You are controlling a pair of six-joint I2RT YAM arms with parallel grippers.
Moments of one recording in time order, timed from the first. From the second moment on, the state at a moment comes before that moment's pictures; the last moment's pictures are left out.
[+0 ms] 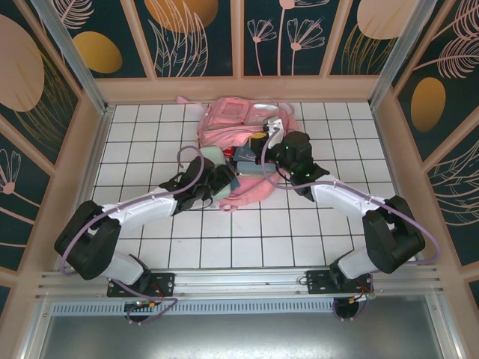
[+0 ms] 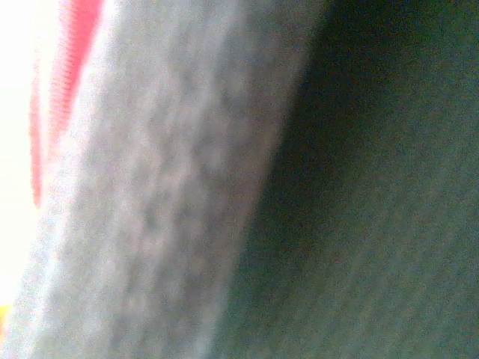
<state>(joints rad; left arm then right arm) -0.68 1.48 0.79 -0.04 0.00 -1.24 0.57 1.46 0.86 0.43 -0.20 0.17</state>
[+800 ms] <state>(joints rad) -0.64 1.75 1.13 -0.14 -0.01 -1.10 0.58 1.46 0.87 0.43 -0.20 0.16</state>
